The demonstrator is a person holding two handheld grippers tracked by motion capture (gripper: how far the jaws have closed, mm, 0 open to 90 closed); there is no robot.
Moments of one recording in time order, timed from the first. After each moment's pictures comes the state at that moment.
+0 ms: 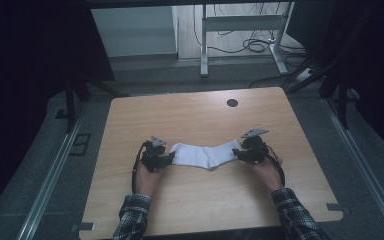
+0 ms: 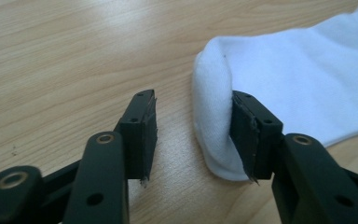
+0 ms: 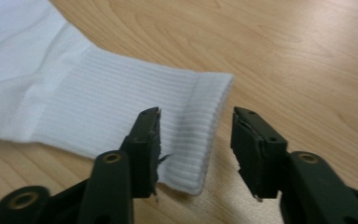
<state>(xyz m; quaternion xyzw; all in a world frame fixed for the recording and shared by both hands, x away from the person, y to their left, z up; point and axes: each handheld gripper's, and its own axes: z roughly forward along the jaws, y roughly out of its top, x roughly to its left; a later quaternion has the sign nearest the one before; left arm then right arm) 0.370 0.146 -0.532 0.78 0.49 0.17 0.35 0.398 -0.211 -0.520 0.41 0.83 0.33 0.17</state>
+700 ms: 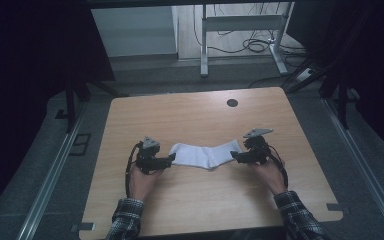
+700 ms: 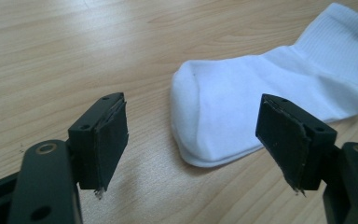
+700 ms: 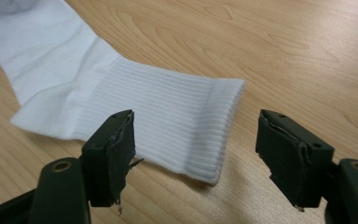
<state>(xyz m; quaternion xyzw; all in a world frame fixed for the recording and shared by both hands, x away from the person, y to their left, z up) 0.351 0.158 -0.511 0.77 0.47 0.16 0.40 0.389 -0.214 -0.507 0.41 0.83 0.35 0.15</state>
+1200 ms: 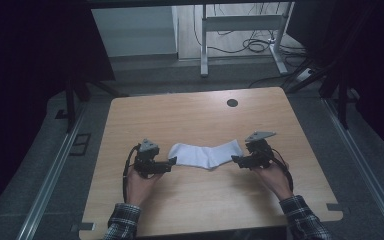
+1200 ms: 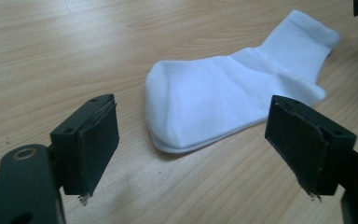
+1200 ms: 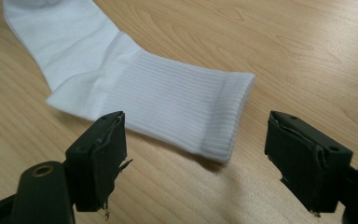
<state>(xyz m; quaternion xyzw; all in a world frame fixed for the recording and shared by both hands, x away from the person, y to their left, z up) 0.331 0.159 -0.497 0.77 0.46 0.14 0.41 0.371 -0.218 -0.498 0.39 0.84 0.36 0.15</state>
